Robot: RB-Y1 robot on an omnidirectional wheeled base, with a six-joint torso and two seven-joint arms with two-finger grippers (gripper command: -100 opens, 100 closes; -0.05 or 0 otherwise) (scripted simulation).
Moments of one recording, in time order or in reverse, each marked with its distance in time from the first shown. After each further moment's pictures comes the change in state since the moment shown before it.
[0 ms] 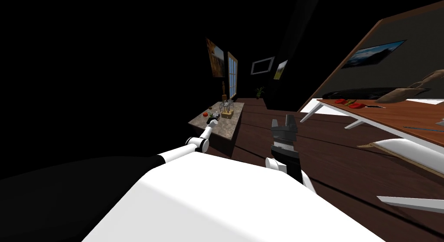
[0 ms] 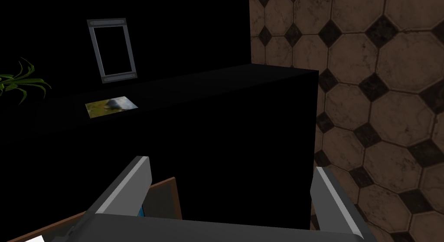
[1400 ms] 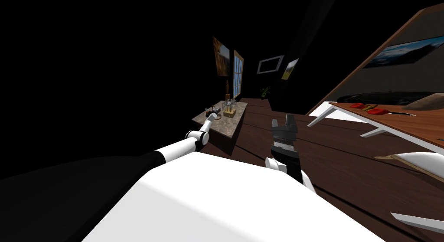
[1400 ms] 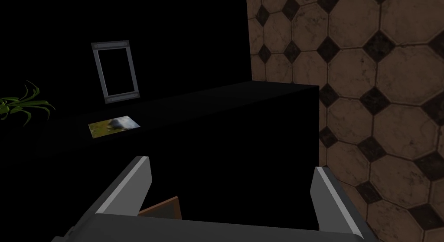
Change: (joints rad) left arm -0.160 0.056 0.043 0.039 0.009 0.128 -0.024; right arm 0.000 0.001 0.001 0.000 0.000 0.000 0.000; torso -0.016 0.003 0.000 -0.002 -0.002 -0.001
